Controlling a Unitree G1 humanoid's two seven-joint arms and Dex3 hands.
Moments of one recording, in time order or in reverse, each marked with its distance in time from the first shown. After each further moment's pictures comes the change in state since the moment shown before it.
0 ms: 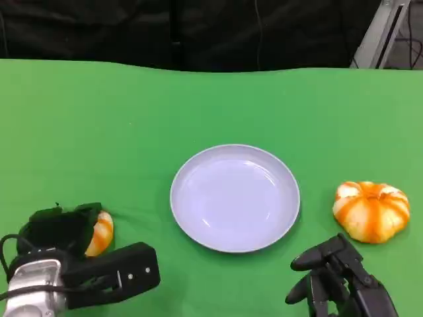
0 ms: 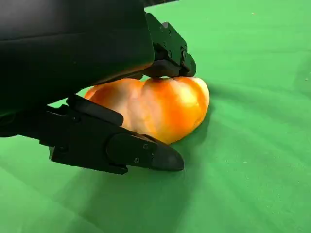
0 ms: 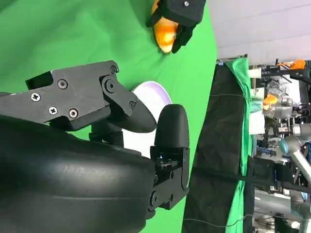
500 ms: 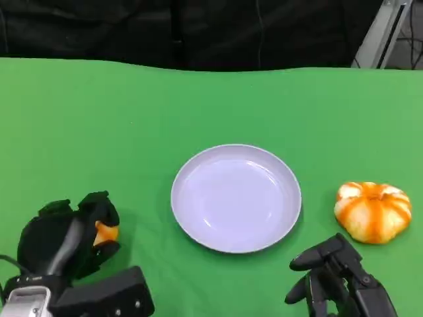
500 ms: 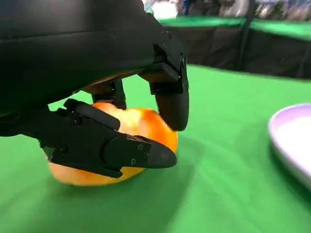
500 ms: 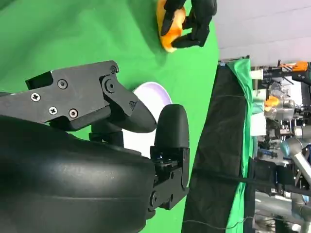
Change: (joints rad) left arm 0.096 0.023 0.056 0.028 -0.124 -0.397 0.474; right arm -0.002 0.001 0.001 0.001 -0.012 0.000 -0.004
